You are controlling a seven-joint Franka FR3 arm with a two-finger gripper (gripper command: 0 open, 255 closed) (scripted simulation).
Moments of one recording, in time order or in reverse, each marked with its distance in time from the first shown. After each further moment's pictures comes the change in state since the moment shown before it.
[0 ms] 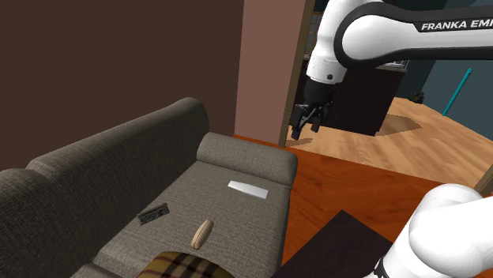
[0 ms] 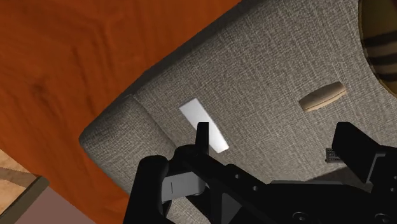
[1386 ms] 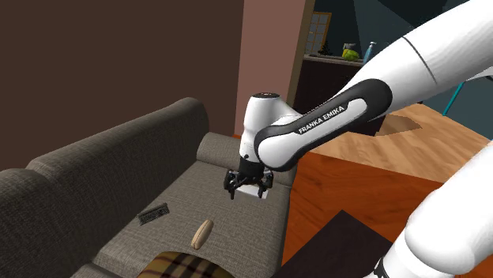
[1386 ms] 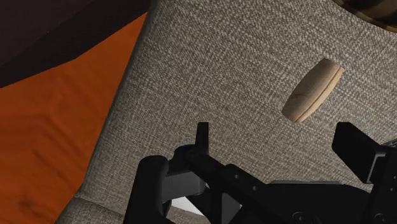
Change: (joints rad) arm -0.074 0.568 0.368 -0.104 0.084 0.648 0.695
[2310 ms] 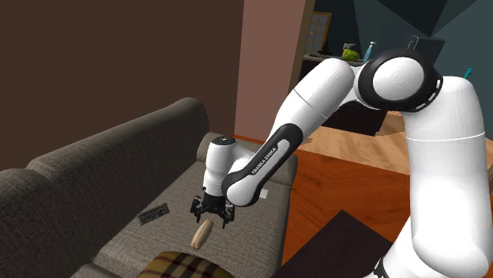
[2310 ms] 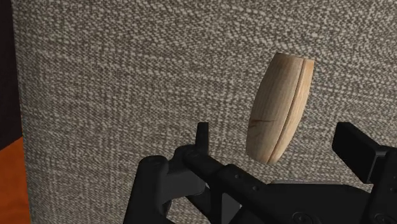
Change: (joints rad) arm 0.148 0.637 -0.117 0.313 -0.401 0.274 0.638
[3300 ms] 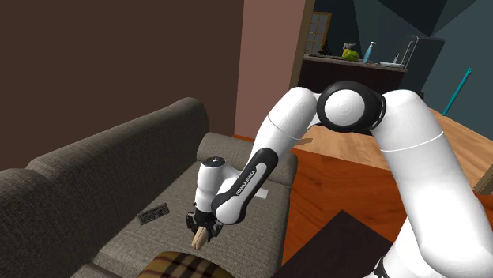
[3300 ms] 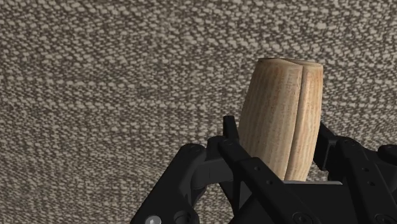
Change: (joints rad) arm 0.113 0.260 -0.117 0.180 -0.054 0.093 0.119
